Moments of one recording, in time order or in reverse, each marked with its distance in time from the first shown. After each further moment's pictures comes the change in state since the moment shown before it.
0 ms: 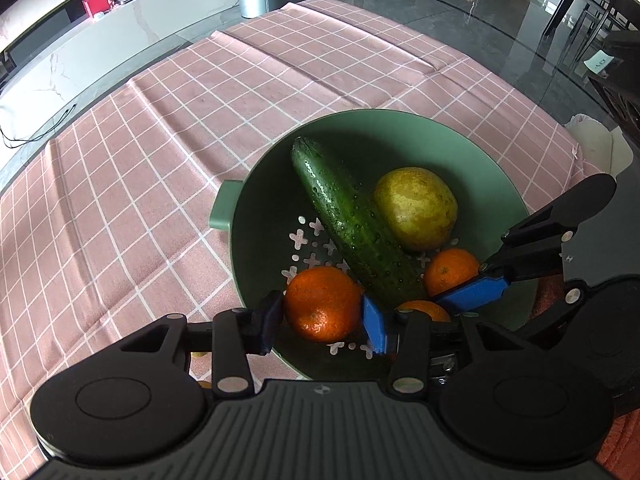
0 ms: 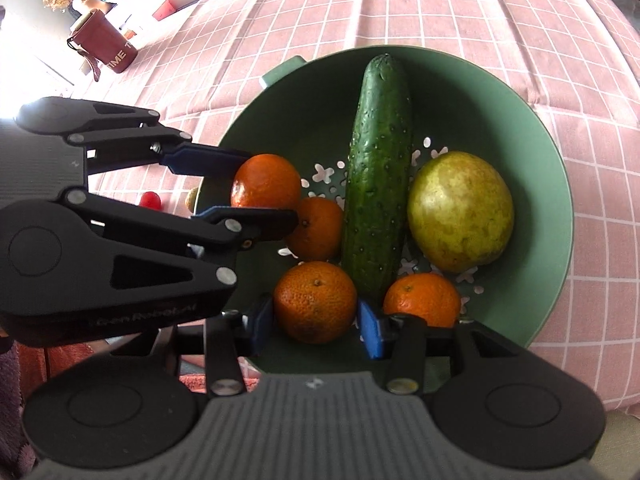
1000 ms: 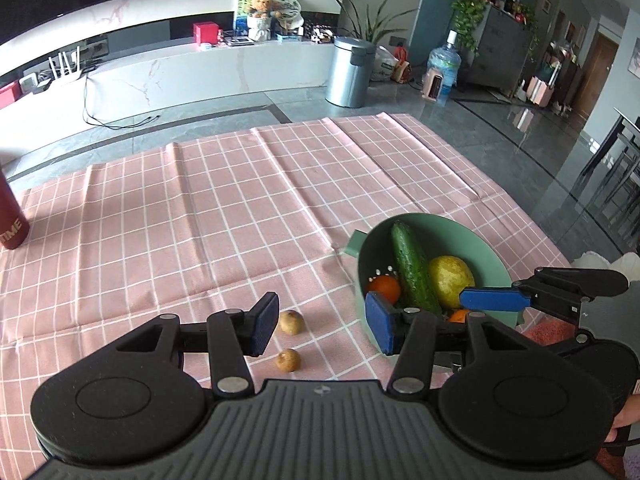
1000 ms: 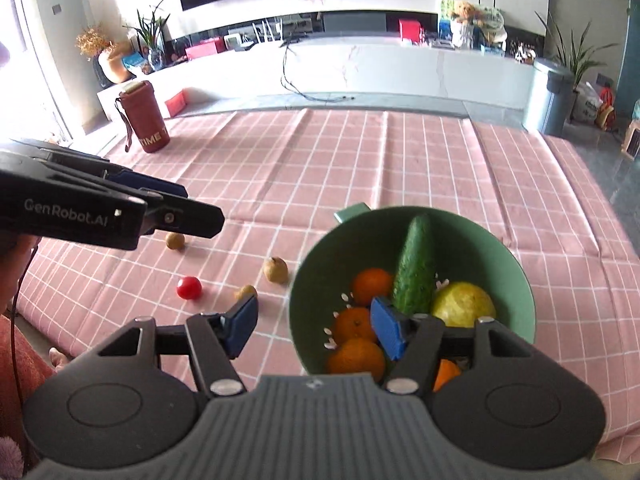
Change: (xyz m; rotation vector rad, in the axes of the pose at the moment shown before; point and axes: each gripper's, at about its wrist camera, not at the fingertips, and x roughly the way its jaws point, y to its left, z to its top) left arm -0.122 0.072 -0.067 -0.319 -0.300 0.056; right arm -0.059 0.087 -0.038 -0.159 -0.454 -0.147
